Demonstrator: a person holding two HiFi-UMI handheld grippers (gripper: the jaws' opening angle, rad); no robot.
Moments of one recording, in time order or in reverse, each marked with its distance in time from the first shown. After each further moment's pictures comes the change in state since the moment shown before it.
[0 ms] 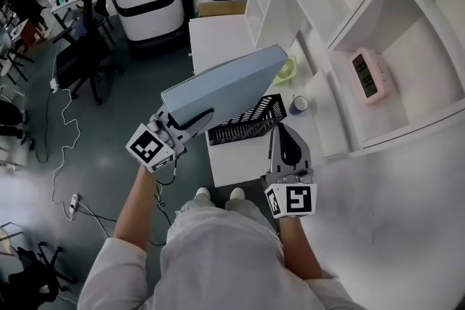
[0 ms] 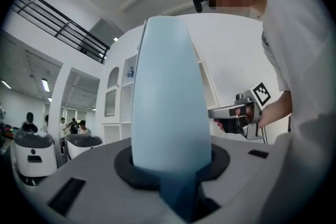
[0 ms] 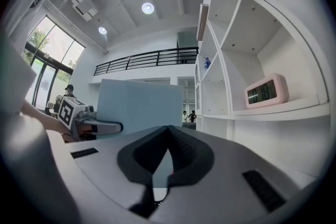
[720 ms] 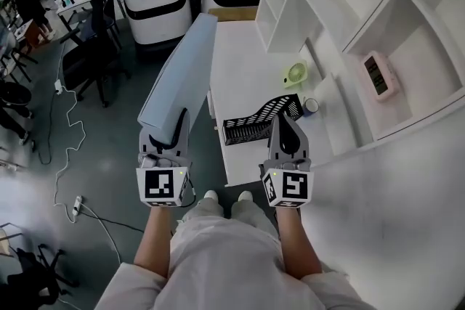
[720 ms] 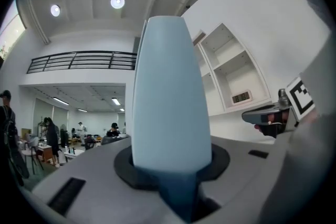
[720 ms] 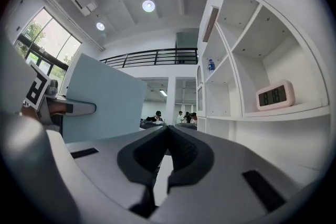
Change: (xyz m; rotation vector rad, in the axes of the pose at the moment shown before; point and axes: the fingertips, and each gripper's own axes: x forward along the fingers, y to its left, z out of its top) left arm -0.144 0.031 0.049 0.063 0.112 0.735; right arm 0.023 0.067 0.008 -0.015 0.013 -0.064
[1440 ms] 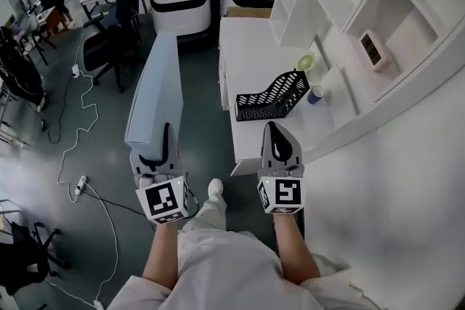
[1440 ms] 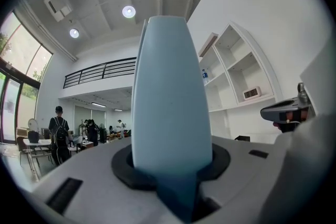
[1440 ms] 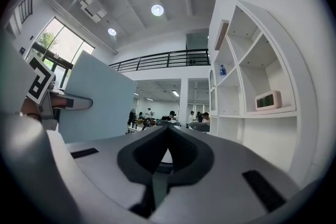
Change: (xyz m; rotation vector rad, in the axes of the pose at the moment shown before) left arm -0.214 0.005 0.007 0.021 0.071 0.359; right arm -0.145 0.089 0.011 -0.014 -0.010 0.131
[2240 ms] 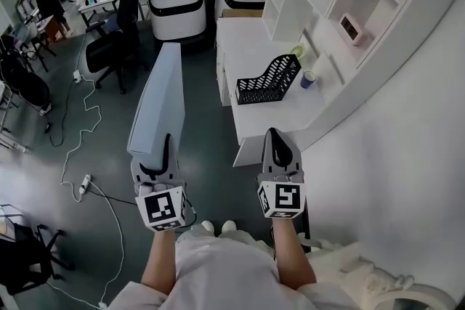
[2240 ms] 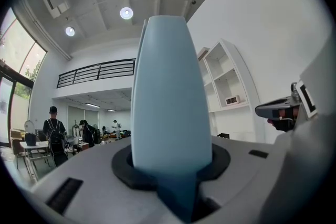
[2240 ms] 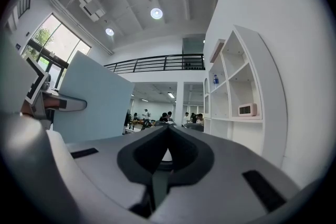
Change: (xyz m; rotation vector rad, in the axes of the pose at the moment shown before) left arm -0.153 0.028 0.020 0.007 -0.003 -0.088; right arm -0.139 0.068 0.043 0.002 -0.005 -0.074
